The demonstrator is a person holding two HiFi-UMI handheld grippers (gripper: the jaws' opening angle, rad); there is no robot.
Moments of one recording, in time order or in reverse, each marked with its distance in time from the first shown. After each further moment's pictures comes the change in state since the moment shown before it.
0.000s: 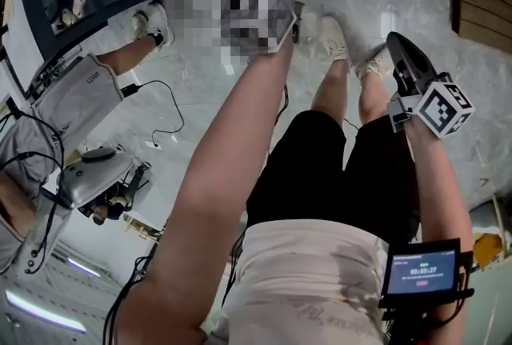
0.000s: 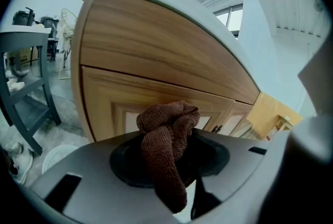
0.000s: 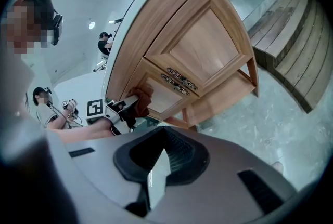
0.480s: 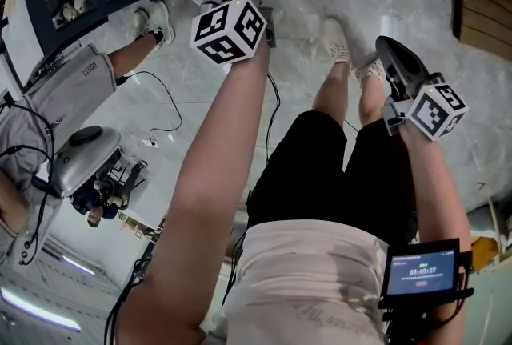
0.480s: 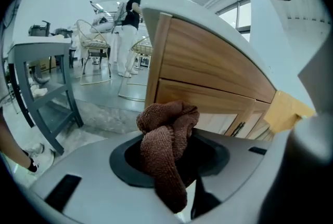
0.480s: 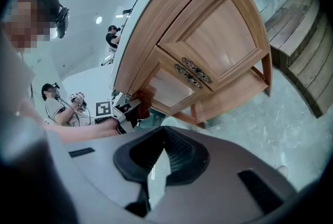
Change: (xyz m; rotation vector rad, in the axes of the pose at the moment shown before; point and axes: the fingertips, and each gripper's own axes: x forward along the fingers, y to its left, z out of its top) left arm -0.037 0.074 0.001 -0.015 -0.024 0.171; right arm 0.015 0.026 -0.009 -0.051 0.062 0.055
